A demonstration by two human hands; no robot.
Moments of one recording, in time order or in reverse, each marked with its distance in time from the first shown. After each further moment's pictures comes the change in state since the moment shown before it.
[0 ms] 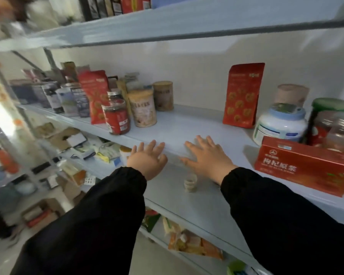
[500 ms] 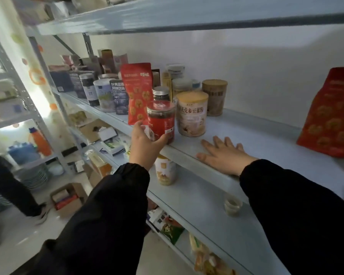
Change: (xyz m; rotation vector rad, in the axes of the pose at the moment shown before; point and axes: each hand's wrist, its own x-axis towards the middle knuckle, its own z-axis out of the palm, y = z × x) left_hand 0.075 -0.152 -0.025 -0.957 0.608 -0.317; right_hand 0.172 -0.072 0.004 -0.064 -0.221 -0.051
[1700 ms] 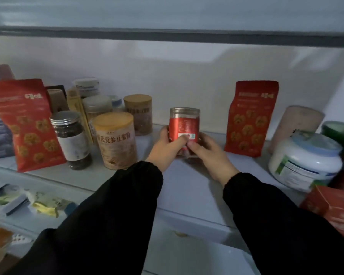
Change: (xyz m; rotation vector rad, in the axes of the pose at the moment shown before) left_hand 0.022 0.098 0.203 -0.544 -0.813 -0.014; right_hand -0.009 0.105 -0.006 1.320 0.671 0.058
